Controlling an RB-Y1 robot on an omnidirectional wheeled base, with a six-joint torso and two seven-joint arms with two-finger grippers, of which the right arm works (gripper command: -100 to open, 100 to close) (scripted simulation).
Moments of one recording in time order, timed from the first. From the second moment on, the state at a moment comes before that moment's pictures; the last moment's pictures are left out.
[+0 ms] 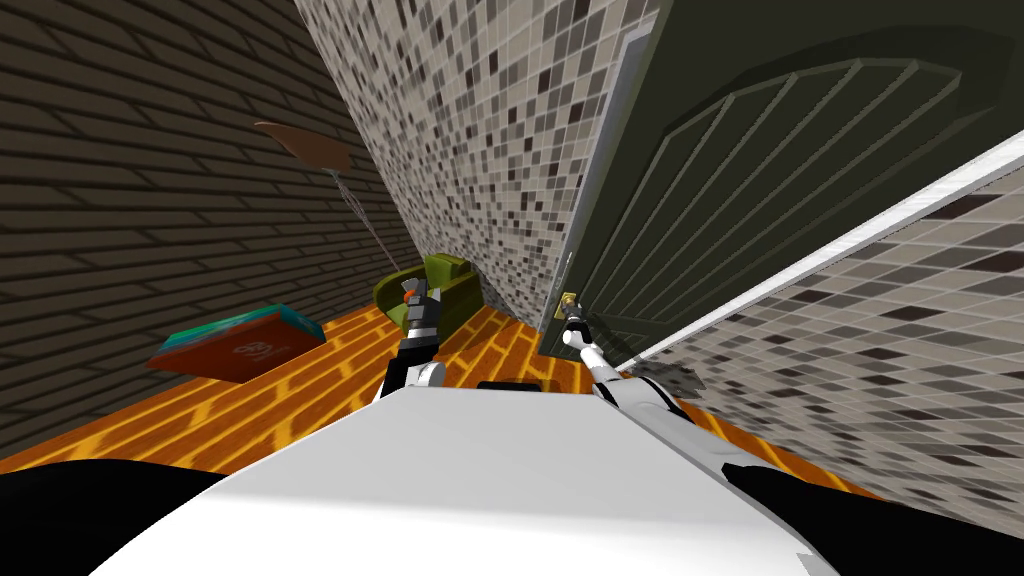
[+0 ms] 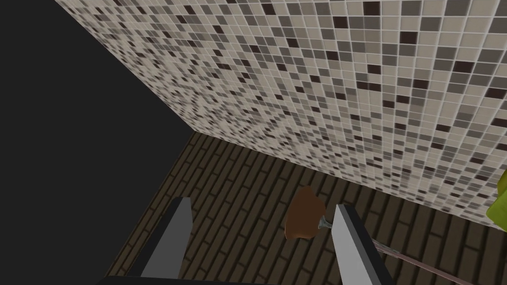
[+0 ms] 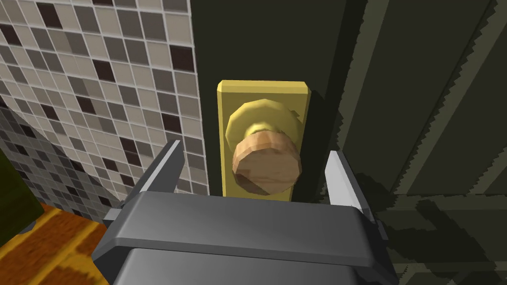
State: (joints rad) arm -0.39 -0.32 0.08 -0.68 -0.69 -0.52 -1.32
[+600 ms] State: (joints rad) arm -0.38 -0.33 0.08 -0.69 -0.69 -0.52 -1.32
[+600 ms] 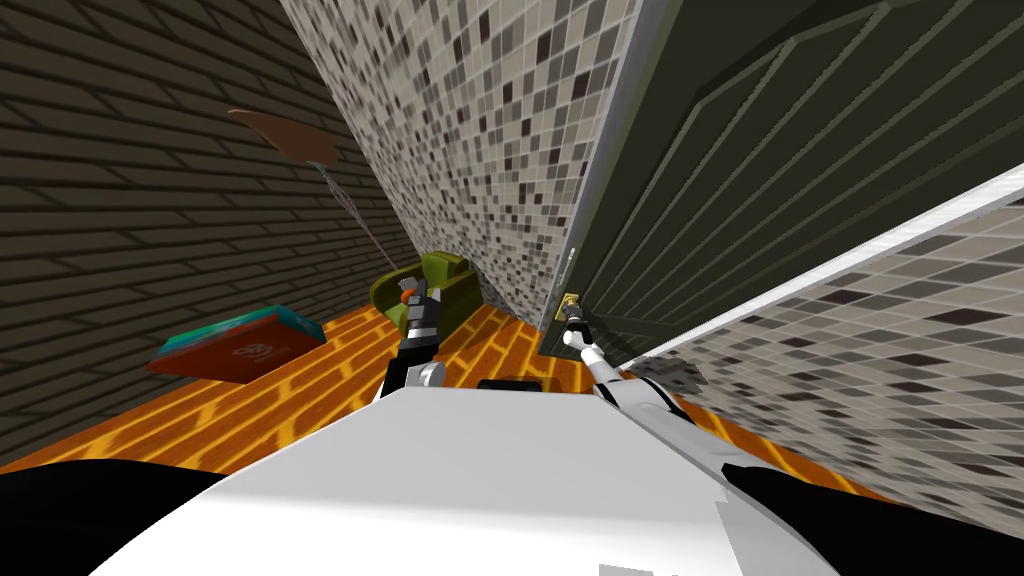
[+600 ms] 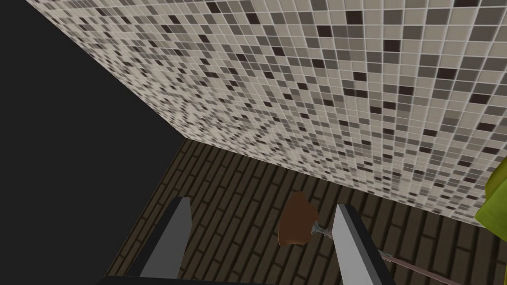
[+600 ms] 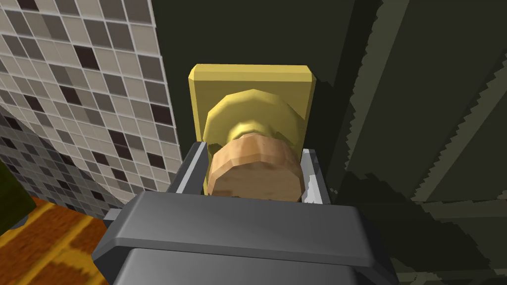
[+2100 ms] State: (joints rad) arm -0.36 -0.40 0.27 -0.75 -0.65 -0.50 -1.48
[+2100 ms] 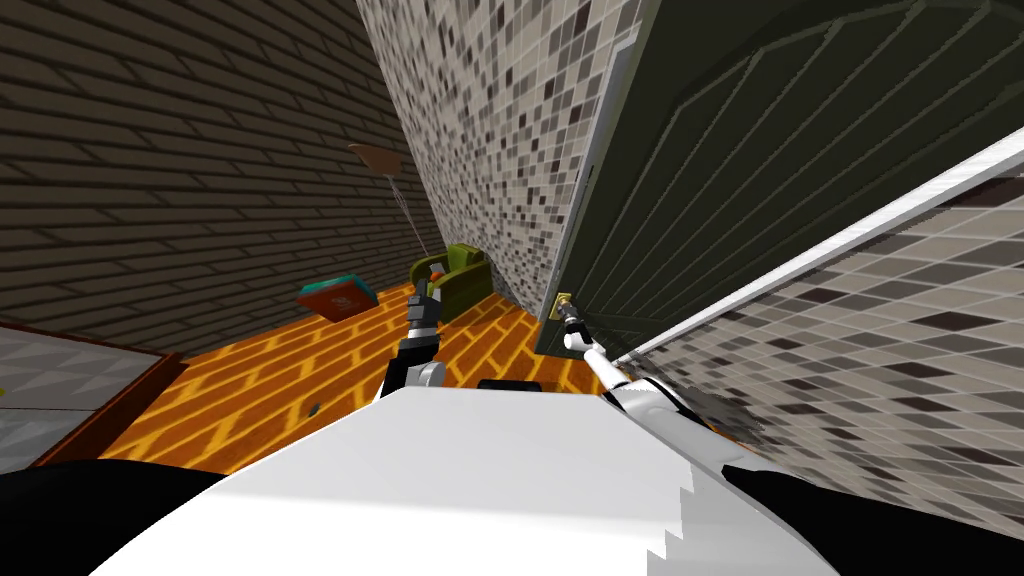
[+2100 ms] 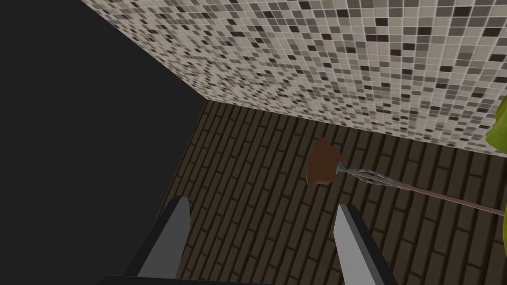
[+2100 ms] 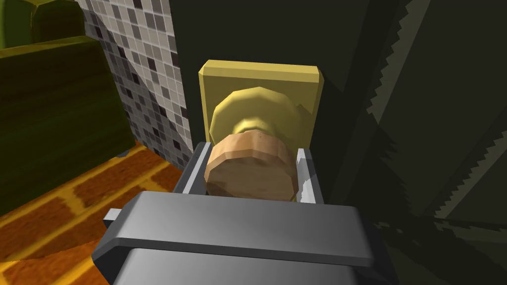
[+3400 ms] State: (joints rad) arm -0.33 -0.47 0.43 -0.83 -0.62 -0.51 -1.61
